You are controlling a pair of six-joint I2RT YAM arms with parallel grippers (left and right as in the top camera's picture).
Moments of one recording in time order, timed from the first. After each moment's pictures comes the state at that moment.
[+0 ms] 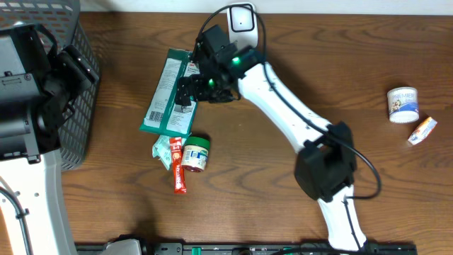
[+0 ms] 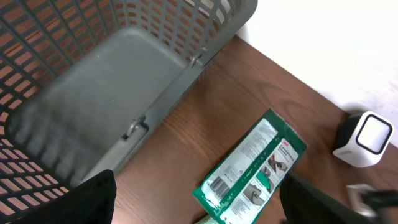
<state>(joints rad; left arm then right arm) 0.17 1.34 1.78 -1.20 -0.13 -0.43 0.65 2.27 2.08 -0.94 -0.44 0.48</state>
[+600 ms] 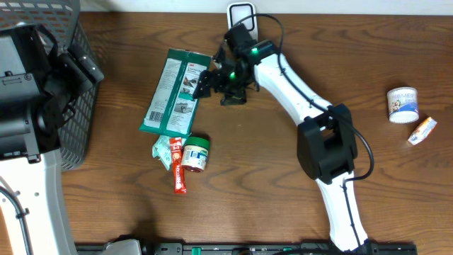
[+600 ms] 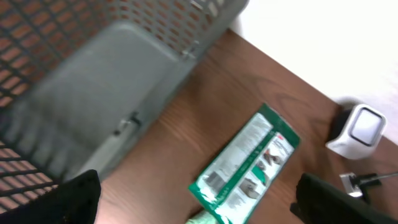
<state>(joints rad) 0.17 1.34 1.78 -1.21 -0.11 -0.43 0.49 2.38 2.07 -0.98 -0.68 0.46</state>
